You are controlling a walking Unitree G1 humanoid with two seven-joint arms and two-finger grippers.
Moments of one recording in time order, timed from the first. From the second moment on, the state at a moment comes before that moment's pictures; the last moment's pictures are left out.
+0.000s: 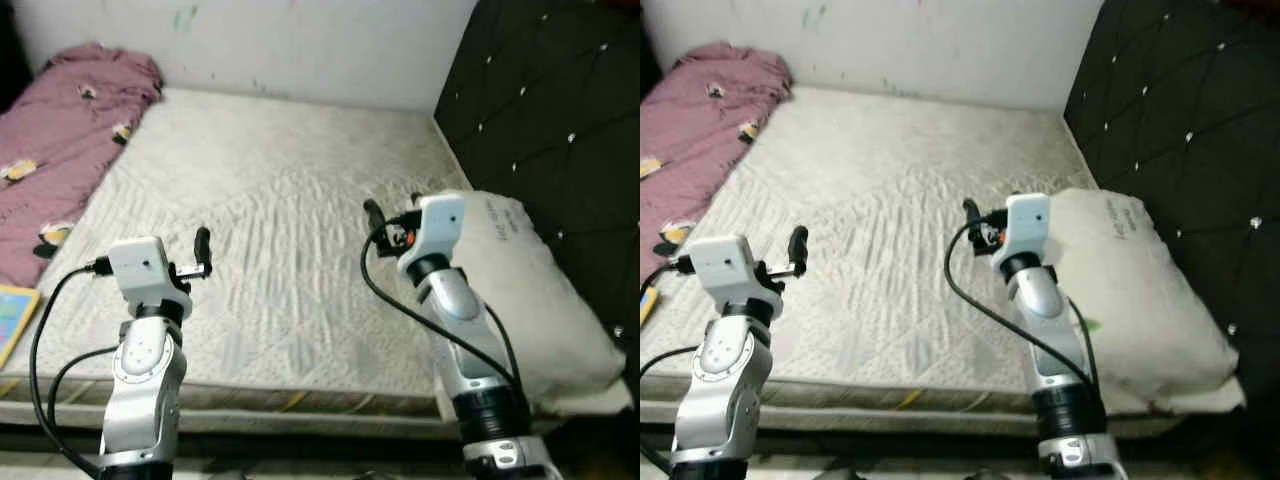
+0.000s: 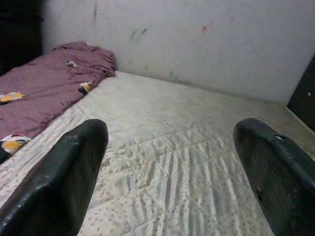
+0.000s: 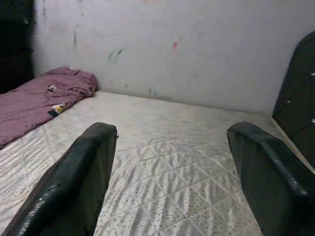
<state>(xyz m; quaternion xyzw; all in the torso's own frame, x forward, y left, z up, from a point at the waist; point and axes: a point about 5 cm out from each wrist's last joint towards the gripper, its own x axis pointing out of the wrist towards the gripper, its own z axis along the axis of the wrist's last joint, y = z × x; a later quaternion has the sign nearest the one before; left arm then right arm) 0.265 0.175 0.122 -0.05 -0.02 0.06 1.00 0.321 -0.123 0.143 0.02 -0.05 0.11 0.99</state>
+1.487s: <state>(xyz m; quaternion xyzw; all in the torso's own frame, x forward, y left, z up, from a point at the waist) 0.267 0.174 0.124 -0.05 -0.02 0.06 1.00 0.323 -0.122 0.137 0.01 -0.04 0.11 0.99</state>
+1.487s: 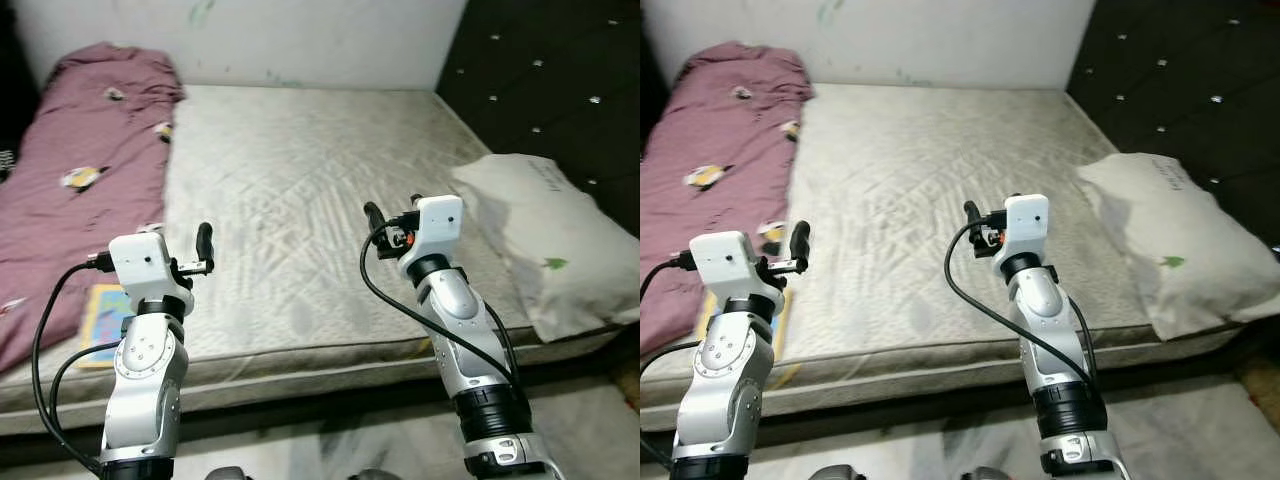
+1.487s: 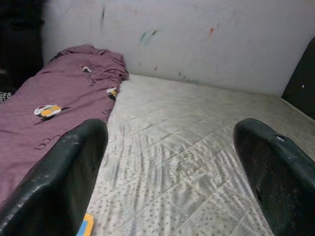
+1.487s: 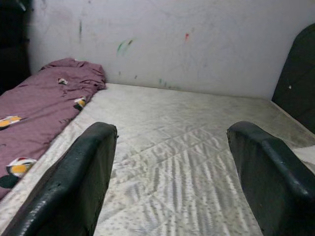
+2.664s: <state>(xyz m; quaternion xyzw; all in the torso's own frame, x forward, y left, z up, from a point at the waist) 0.267 0.164 0.129 -0.04 -0.05 0.03 1.00 0.321 -0.130 0.131 -0.01 -0.02 0.10 0.99</state>
